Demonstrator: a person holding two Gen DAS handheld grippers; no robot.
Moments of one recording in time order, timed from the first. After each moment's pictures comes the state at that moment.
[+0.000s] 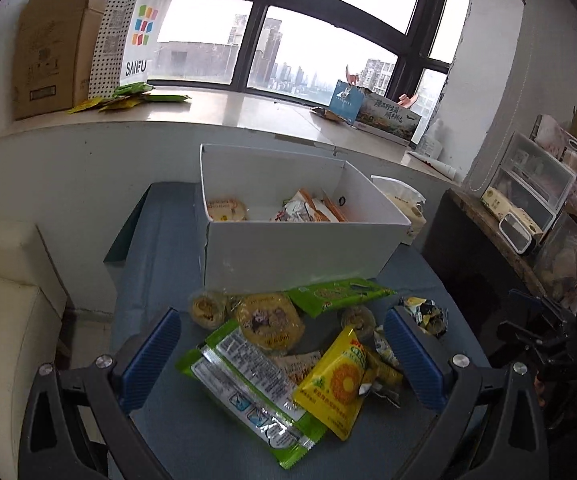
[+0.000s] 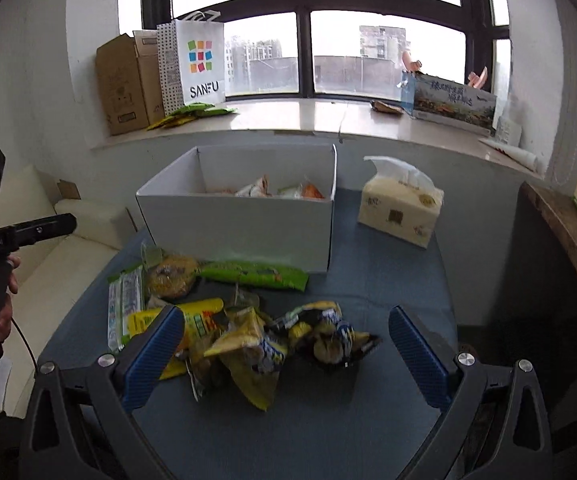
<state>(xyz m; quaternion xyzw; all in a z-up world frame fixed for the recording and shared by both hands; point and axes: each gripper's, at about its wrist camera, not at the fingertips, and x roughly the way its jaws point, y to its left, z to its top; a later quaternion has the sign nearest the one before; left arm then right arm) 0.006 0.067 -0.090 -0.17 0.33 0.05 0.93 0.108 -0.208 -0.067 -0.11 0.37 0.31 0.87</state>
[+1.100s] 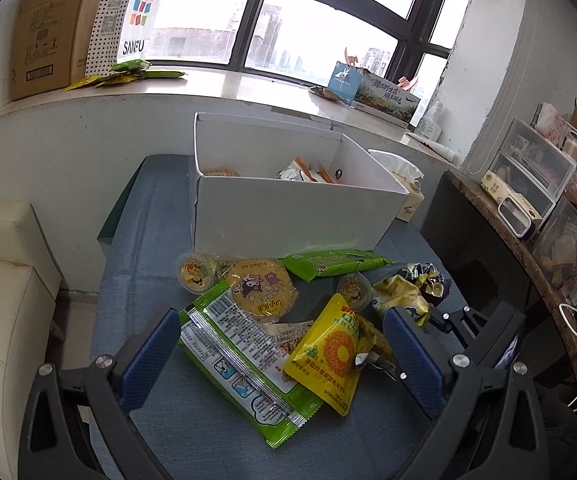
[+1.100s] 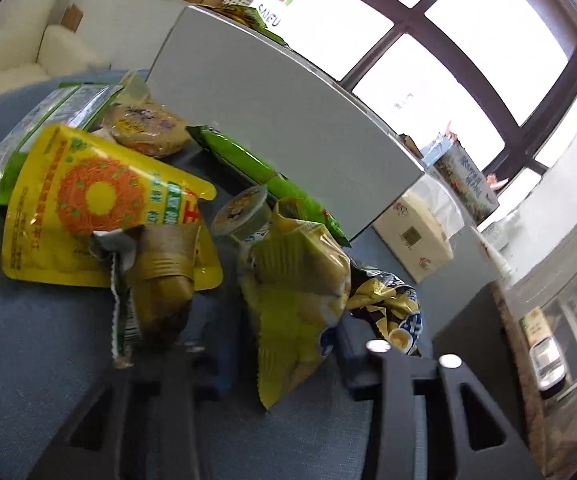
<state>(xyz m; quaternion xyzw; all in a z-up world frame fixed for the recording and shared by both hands) 0.004 0.054 -0.112 -0.17 0.35 0.04 0.92 0.070 -0.114 -0.202 -0.41 0.25 0.23 0.84</state>
